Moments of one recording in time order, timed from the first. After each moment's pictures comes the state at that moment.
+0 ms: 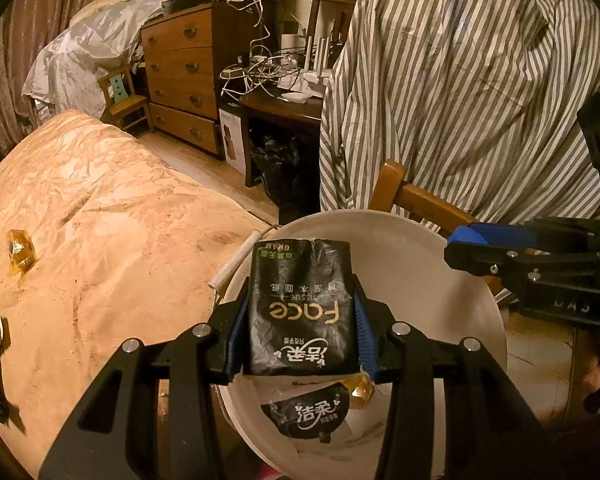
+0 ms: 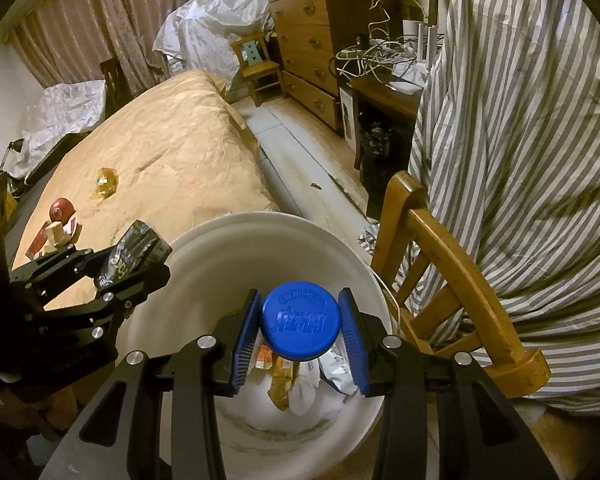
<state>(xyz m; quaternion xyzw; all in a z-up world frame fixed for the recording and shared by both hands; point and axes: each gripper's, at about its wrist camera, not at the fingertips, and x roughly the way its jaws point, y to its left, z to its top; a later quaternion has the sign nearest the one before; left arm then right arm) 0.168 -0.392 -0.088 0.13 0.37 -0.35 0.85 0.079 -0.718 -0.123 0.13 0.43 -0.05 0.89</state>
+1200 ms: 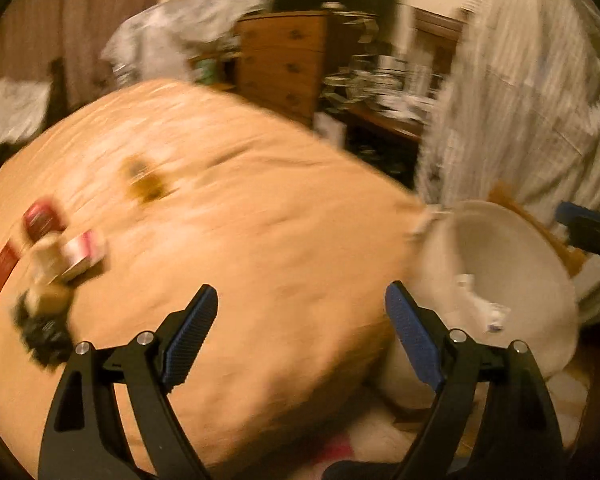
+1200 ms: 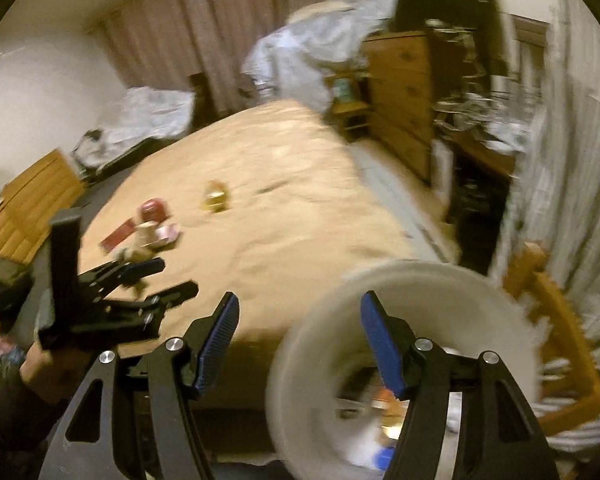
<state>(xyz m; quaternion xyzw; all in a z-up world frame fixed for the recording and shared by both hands) 0.204 -0.197 -0.103 0.06 0.37 -0.22 0.90 0.092 -0.584 -0.084 0.10 0.34 0.10 0.93</state>
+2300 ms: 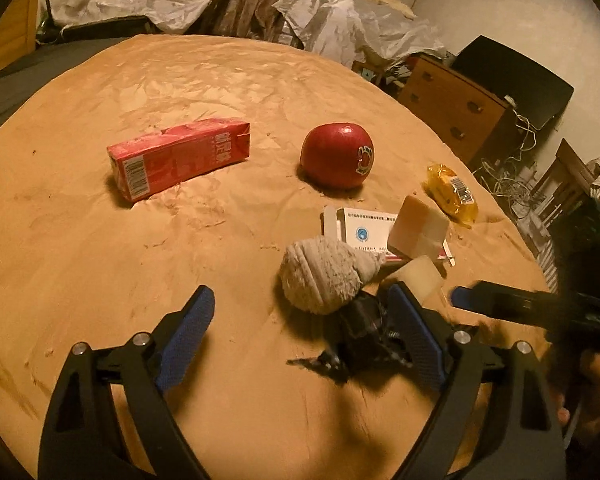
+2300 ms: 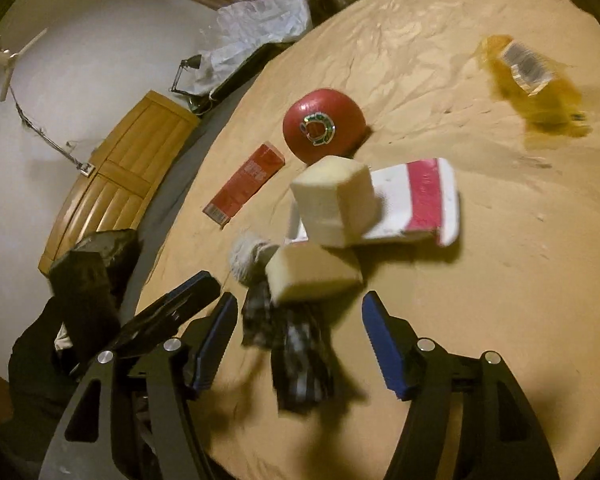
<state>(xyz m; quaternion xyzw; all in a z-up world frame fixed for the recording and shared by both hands) 0.282 0.124 -0.152 -0.15 0.38 -0.08 0.91 0.365 -0.211 -0.191 0.19 0.48 0.36 0.78</state>
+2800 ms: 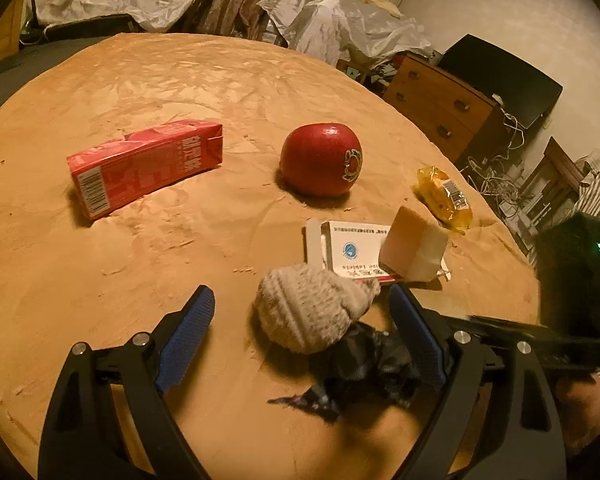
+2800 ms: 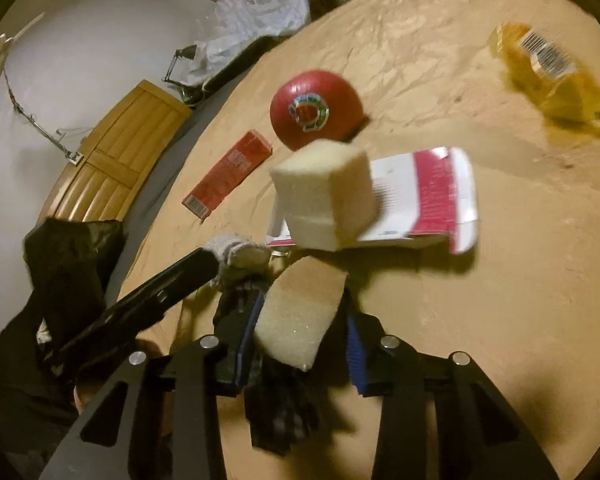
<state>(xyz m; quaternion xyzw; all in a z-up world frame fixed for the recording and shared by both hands) 0.309 0.115 -0.159 -0.16 0.37 -0.11 0.91 0.380 -0.183 -0.213 0.16 0.47 0.34 0.79</state>
